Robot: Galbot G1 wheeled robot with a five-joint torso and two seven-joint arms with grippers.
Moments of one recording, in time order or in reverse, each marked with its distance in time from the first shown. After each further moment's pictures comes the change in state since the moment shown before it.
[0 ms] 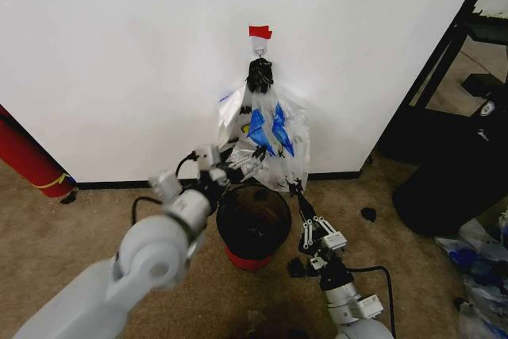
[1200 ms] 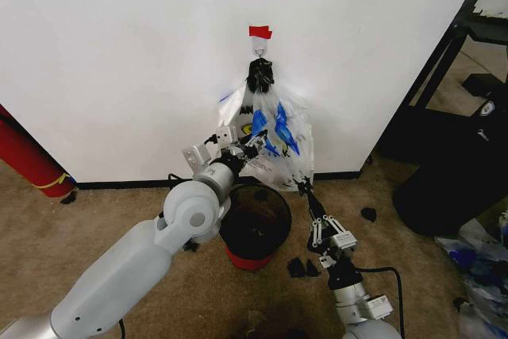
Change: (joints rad) left arm -0.136 -0.097 0.099 0.159 0.016 -0.018 -0.053; right arm -0.010 0.008 0.029 0.012 0.003 -0.002 0.003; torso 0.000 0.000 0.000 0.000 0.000
